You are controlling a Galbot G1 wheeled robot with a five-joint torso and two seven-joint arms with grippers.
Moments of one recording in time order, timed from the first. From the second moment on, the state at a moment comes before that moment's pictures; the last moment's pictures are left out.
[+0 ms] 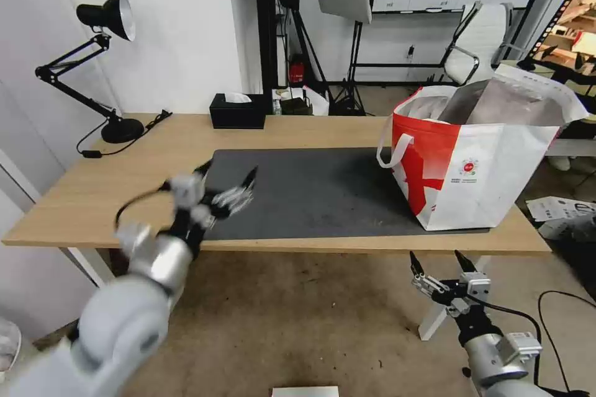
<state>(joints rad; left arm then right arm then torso) 1.57 -1.03 -0.47 -2.33 -0.45 0.04 -0.18 -1.77 1.05 0.57 2.12 0.47 0.15 0.16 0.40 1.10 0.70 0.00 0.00</state>
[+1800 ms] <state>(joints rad) 1.81 -1.33 -0.45 -2.26 -0.12 -0.12 -0.14 -1.77 1.05 0.57 2.12 0.47 0.15 0.16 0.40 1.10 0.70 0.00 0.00</state>
